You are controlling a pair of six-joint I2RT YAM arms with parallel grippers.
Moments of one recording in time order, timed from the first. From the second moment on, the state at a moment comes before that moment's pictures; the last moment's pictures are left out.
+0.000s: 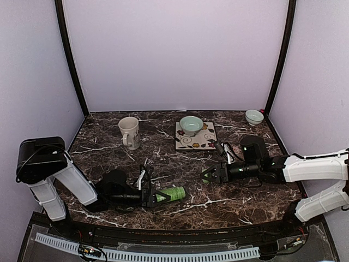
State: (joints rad) left arm -1.02 1.73 0.32 1.09 0.35 -0.92; right arm 0.79 1.23 0.53 0.13 -0.47 0.60
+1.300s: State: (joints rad) left arm -1.02 1.68 0.37 0.91 0.33 -0.85; right arm 0.79 1.25 0.54 0.13 -0.47 0.58
